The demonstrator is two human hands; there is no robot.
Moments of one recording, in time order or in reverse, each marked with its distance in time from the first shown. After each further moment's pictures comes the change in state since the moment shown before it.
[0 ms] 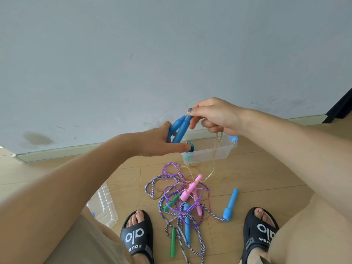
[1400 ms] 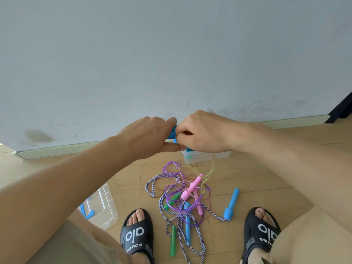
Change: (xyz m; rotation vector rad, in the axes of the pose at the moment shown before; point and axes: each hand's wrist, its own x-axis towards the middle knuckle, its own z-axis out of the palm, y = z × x) left_hand -0.009 -0.009 -0.004 0.716 0.427 0.293; right_hand -0.033 -0.023 0.047 -0.954 -0.077 -0.343
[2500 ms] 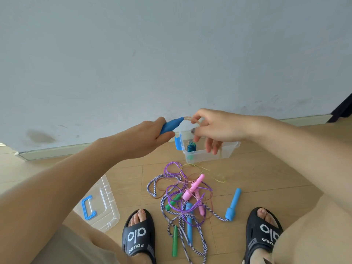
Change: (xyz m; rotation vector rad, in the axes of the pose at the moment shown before) left_hand -0.005 -0.017 0.011 -0.412 -0.143 -0.198; right_hand -0.001 0.040 0.000 0.585 -0.120 0.335
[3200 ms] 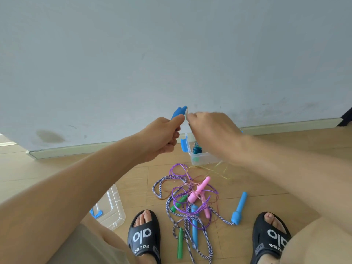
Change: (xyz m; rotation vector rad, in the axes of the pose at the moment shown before) left_hand 0.004 0.033 -0.006 -1.152 -0.041 -0.370; right_hand 0.014 -0.015 0.037 -0.969 0.502 -0.355
